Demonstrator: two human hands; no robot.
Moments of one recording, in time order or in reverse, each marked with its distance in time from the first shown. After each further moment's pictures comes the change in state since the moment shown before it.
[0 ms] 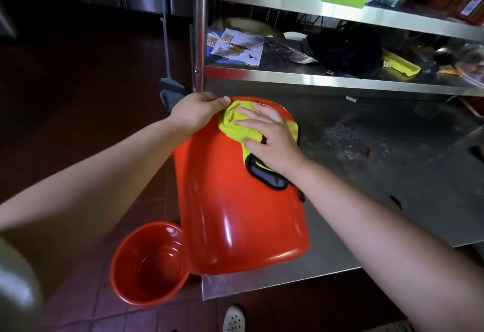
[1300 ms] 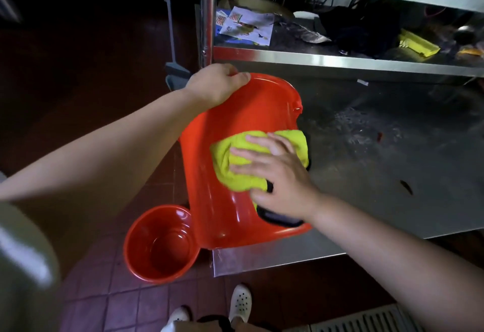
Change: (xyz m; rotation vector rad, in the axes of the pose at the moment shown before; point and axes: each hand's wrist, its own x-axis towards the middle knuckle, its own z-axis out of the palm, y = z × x) left_hand 0.010 0.013 0.001 0.374 0.021 0.109; right_hand -0.078 -0.039 0.016 -0.247 -0.160 -0.280
